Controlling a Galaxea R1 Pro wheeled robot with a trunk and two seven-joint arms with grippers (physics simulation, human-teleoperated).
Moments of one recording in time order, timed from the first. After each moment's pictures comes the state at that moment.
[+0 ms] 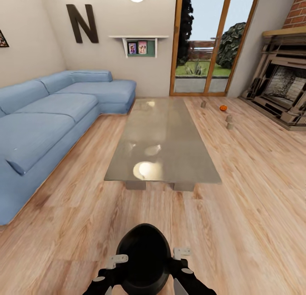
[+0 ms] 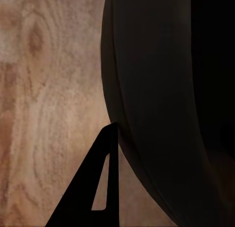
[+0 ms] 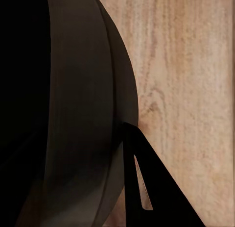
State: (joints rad) left arm -0.35 -0.10 -0.13 -0.55 0.15 0.17 0.15; right arm -0.45 0.17 0.42 -0.42 -0.45 0.04 -0.23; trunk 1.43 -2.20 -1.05
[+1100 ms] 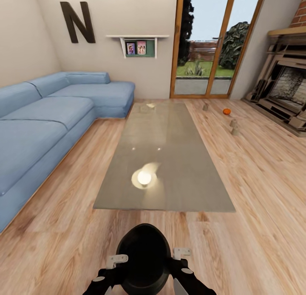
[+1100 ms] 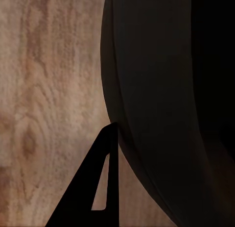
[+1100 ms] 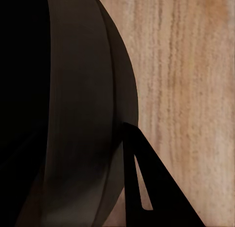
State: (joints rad) left arm -0.35 -0.10 -0.13 -0.55 0.16 0.17 0.15; right arm -0.45 0.17 0.42 -0.43 -0.45 0.04 -0.23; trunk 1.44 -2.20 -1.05
